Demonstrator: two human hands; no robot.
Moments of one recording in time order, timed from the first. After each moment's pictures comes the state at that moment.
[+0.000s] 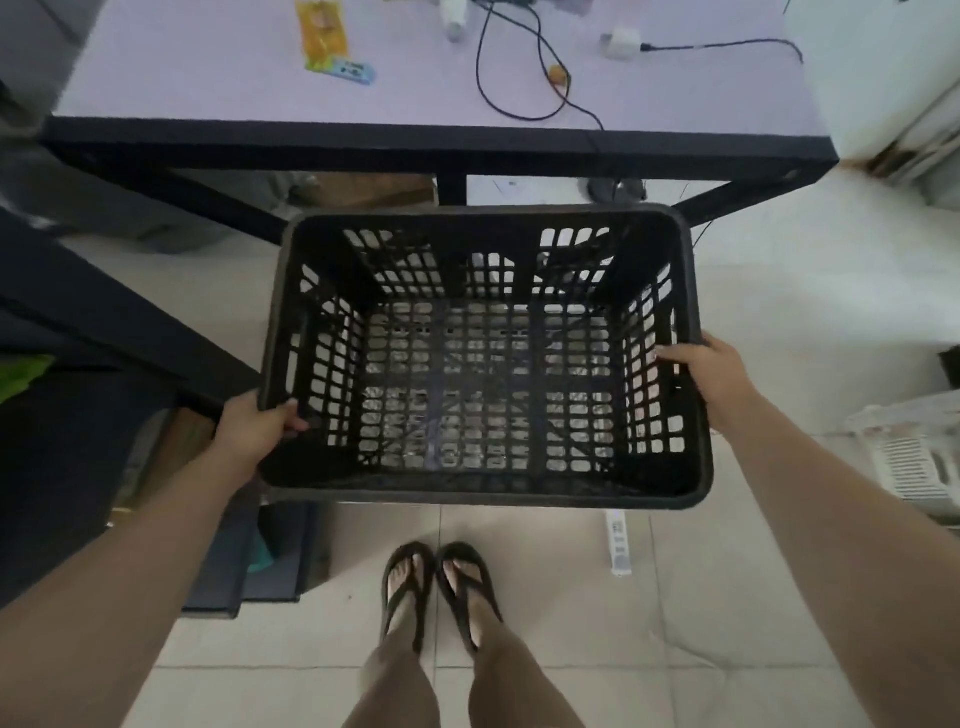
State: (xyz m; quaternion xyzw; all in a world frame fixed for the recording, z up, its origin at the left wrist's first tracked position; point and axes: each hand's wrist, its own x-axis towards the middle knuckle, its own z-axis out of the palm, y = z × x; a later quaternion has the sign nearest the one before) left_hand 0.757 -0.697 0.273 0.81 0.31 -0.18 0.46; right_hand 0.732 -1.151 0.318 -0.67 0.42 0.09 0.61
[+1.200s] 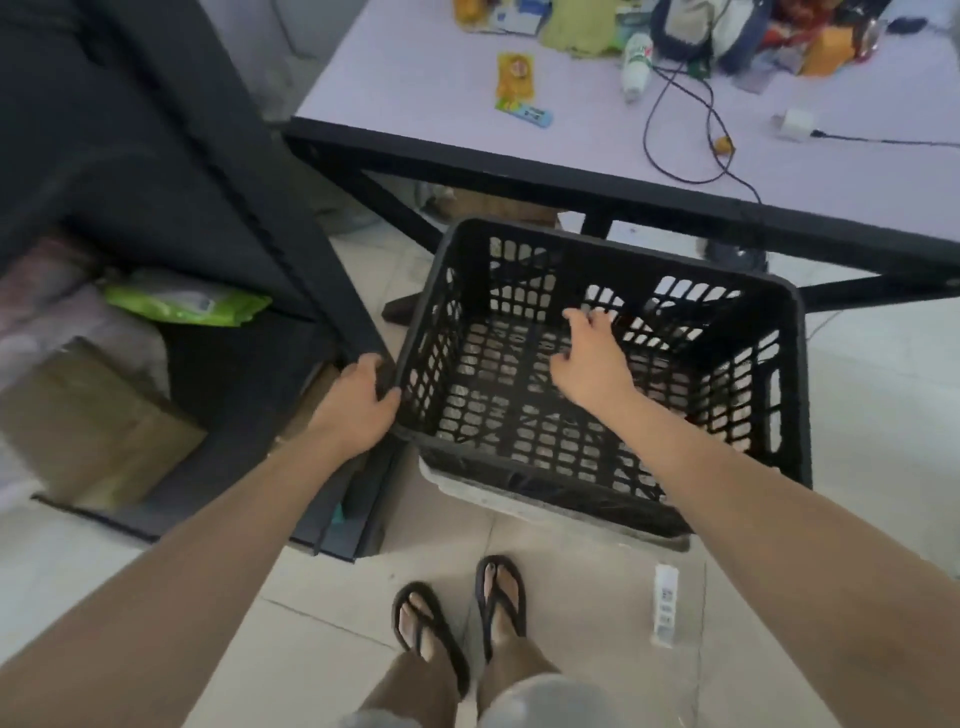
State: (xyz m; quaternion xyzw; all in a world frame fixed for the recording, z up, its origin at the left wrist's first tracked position) left_hand 0.713 -0.657 0.352 0.93 0.16 -0.18 0.26; right_hand 0.785 -0.915 0.350 -0.95 -0.02 0.16 0.26
